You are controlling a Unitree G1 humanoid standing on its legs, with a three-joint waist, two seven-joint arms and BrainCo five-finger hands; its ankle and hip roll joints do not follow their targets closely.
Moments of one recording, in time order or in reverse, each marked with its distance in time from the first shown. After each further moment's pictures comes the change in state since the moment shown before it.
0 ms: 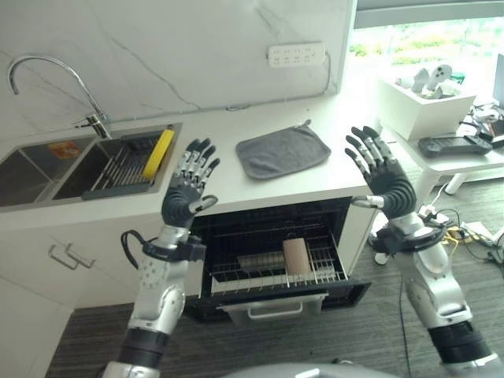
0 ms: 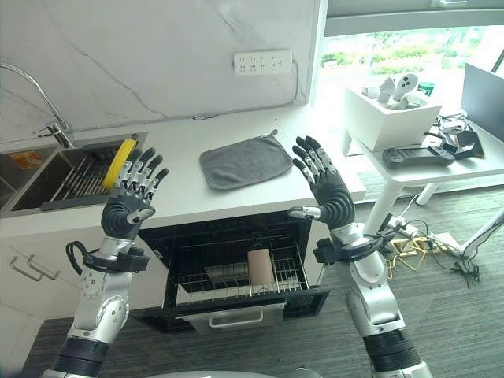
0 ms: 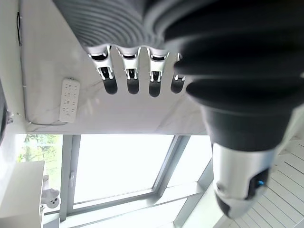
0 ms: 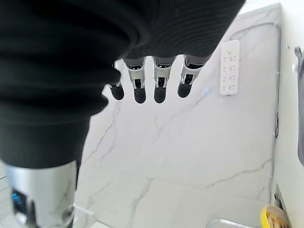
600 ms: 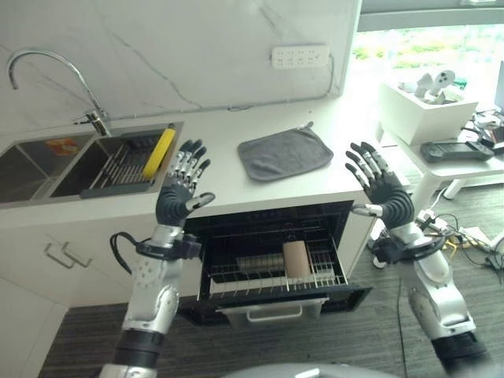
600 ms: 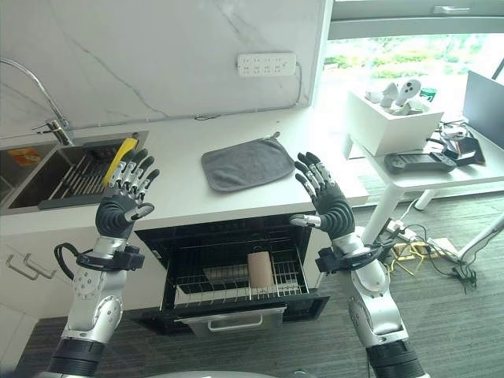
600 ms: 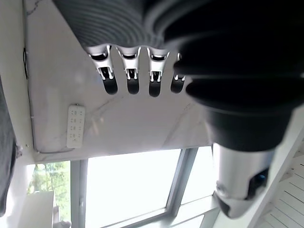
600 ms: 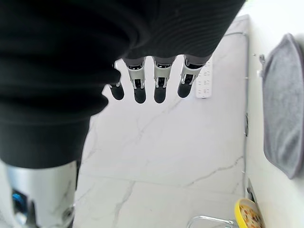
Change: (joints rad) left arm 0.029 0.005 0.068 -0.002 0.124 0.018 0.097; right arm 0.076 0.004 -0.002 0.001 -0.001 0.068 -0.007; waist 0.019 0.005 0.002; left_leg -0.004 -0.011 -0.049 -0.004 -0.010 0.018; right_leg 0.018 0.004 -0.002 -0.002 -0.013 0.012
